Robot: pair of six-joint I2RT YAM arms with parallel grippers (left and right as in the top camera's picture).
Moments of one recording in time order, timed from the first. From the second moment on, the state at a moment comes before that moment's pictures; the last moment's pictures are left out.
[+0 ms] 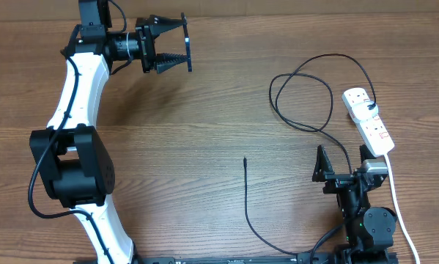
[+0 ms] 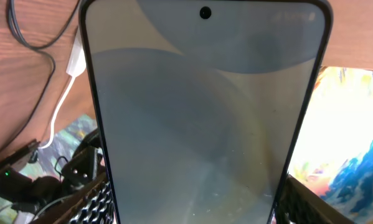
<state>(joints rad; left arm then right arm) 0.06 2.10 1.81 -0.52 1.51 -1.33 0.05 0.01 0.02 -0.03 0.01 0.12</state>
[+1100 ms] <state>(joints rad) 0.06 2.10 1.81 -0.52 1.53 -1.39 0.05 0.01 0.02 -0.03 0.01 0.12</state>
